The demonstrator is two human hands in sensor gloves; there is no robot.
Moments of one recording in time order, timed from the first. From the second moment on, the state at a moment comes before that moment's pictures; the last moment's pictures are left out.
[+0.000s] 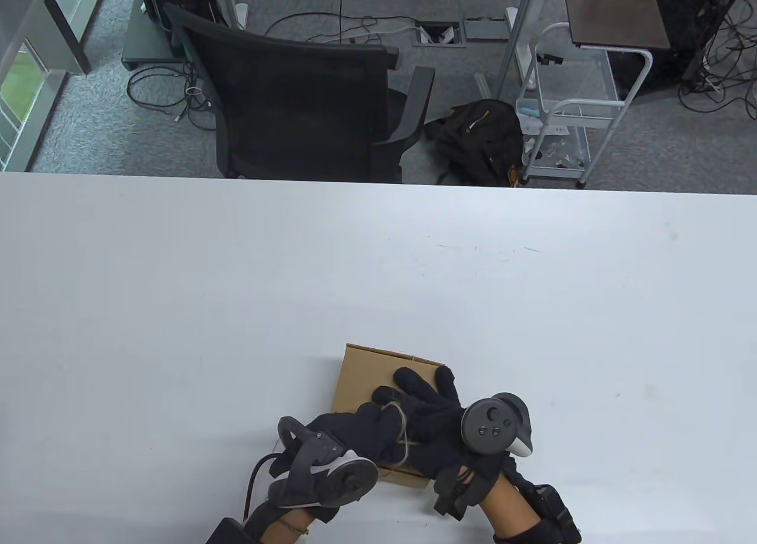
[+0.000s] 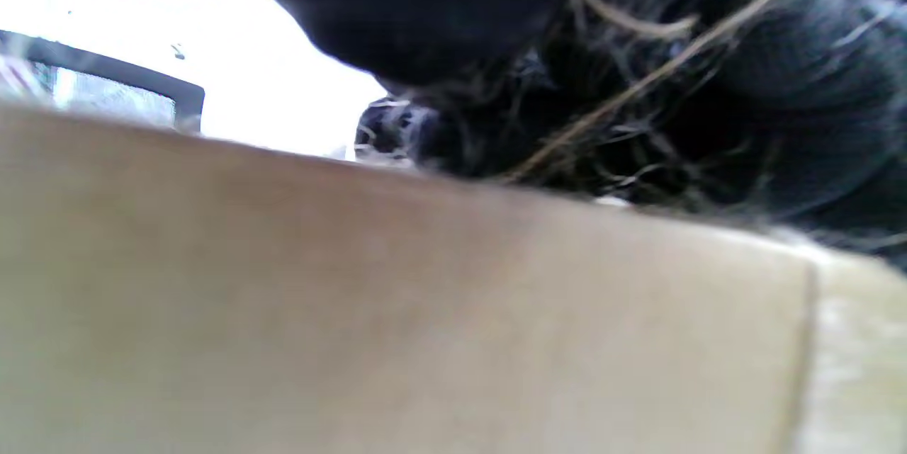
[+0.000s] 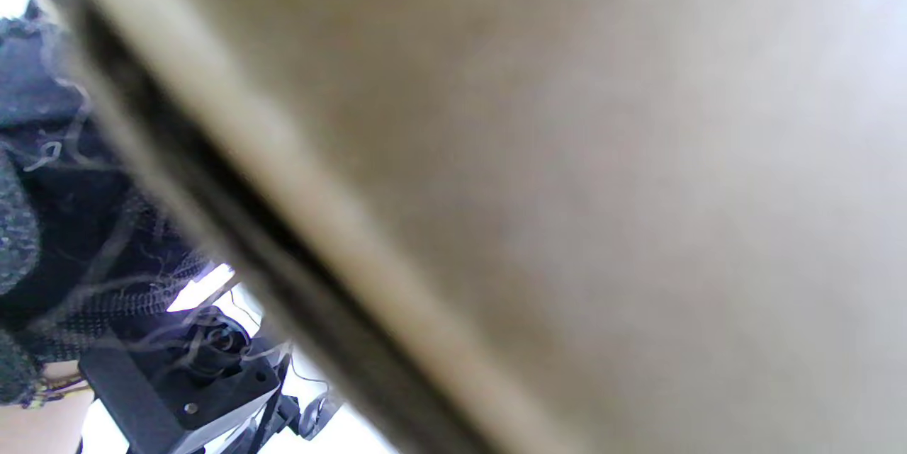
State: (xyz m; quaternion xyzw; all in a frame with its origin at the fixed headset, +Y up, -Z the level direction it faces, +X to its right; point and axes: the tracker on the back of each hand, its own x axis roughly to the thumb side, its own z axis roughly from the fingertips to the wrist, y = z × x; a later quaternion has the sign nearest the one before) left_hand -0.074 -0.685 -0.129 0.12 -0.32 0.14 0.93; right_hand 0.113 -0.738 -0.180 0.35 0.06 0.82 0.44
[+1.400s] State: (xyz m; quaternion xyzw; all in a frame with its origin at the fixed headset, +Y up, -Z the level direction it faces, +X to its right) left_hand -0.105 -0.693 -0.142 0.16 -0.31 0.17 0.92; right_hand 0.138 -0.718 -0.168 0.28 -0.11 0.88 0.37
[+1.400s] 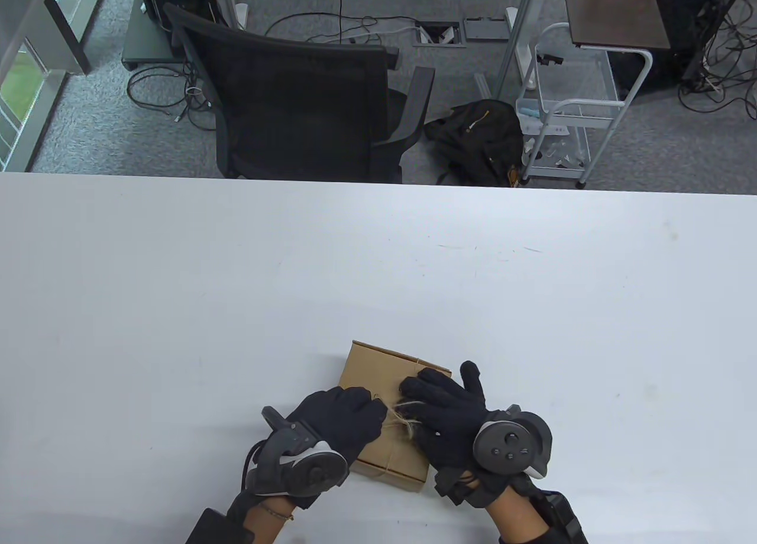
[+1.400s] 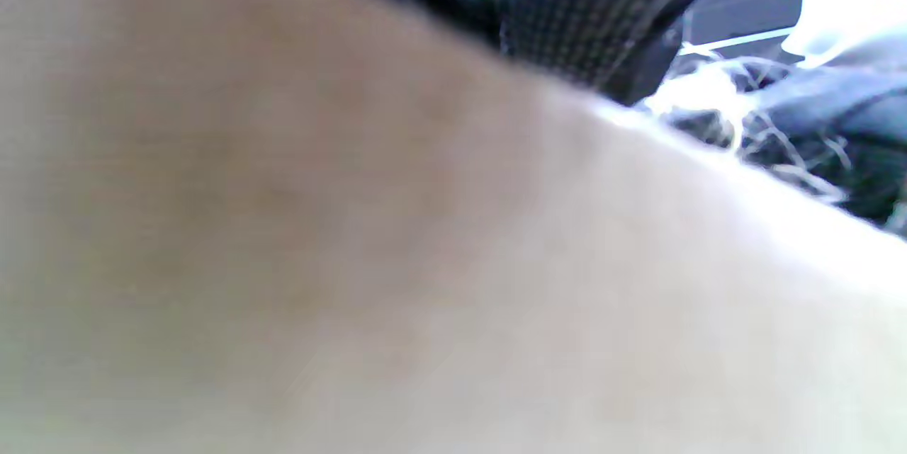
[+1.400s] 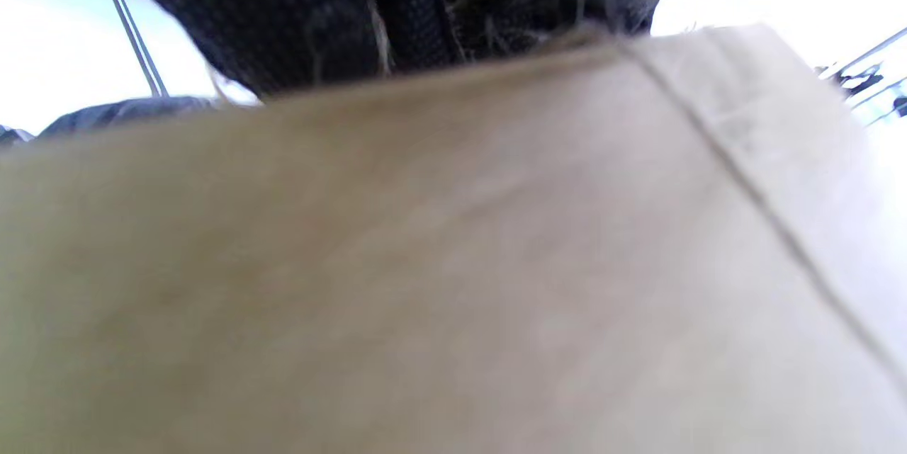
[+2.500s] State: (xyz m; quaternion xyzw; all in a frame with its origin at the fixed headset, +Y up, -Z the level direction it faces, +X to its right) left_hand -0.160 -0.702 -0.167 0.10 -0.20 0.14 0.97; right_hand 0.167 -0.716 -0.179 0.19 0.03 0.98 0.08
